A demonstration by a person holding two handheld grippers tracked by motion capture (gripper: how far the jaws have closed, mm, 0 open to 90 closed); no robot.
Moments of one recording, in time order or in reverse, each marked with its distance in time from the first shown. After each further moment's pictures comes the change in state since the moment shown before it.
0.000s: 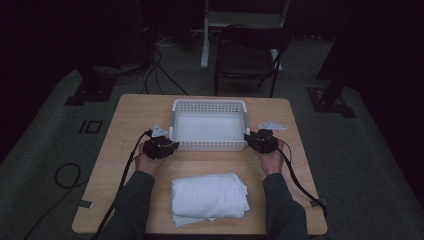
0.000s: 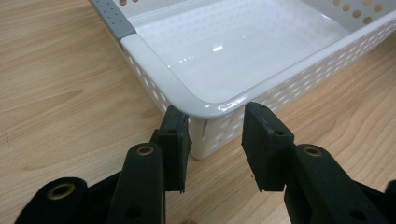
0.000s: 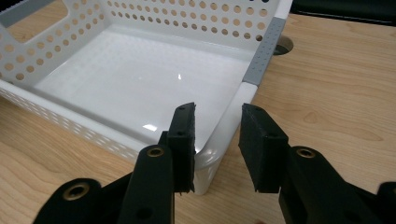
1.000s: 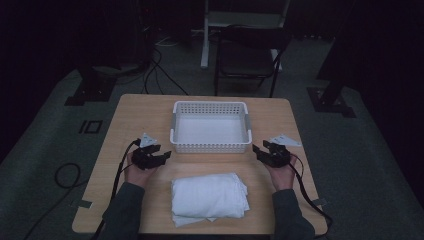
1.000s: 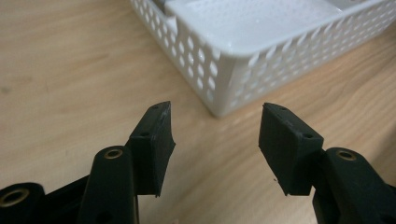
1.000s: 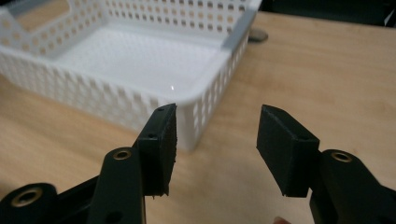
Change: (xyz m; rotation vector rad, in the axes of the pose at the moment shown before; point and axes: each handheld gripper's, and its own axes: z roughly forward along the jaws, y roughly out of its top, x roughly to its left) left arm 0.001 -0.033 -0.038 -0.008 0.031 -0.042; right arm -0.003 -0.037 -0.048 -0.055 -0.042 -0.016
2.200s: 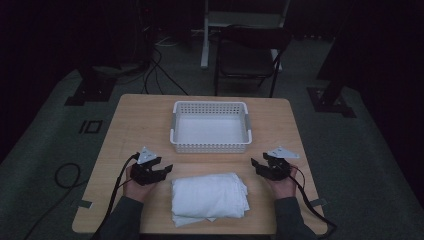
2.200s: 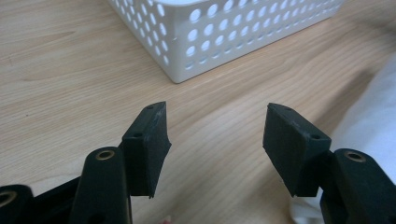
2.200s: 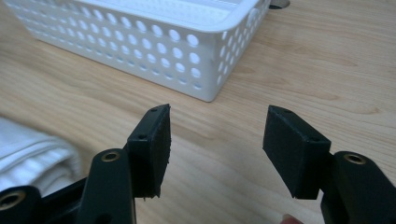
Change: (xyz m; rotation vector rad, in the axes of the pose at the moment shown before) left arm -0.028 -0.026 -0.021 -0.022 -0.055 0.025; right arm 0.013 -0.030 -0.015 0.060 0.032 -0.055
